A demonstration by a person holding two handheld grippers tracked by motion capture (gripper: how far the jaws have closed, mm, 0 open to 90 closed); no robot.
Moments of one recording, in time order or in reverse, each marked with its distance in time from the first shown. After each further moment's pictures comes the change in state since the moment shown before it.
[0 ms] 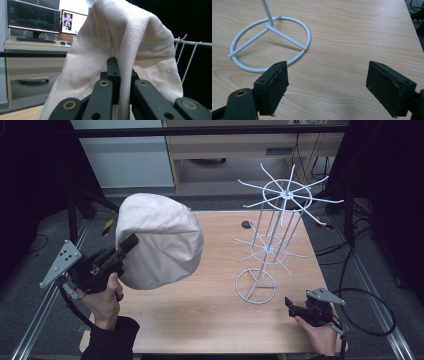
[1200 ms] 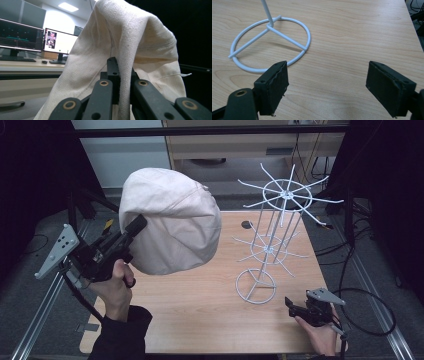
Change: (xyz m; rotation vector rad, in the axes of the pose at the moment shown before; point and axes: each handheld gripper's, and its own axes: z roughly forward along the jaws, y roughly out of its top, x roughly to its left) left arm -0.025 0.031 0.024 -0.147 -0.121 -0.035; right arm -0.001 -0.001 0.000 -0.009 0.000 -0.007
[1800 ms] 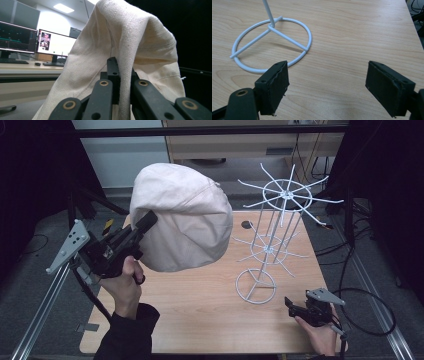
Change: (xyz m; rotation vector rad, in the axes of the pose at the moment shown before) left arm -0.012 -0.001 0.017 -0.015 -0.035 -0.007; right arm 0.001 0.000 0.000 -0.004 0.003 -0.001
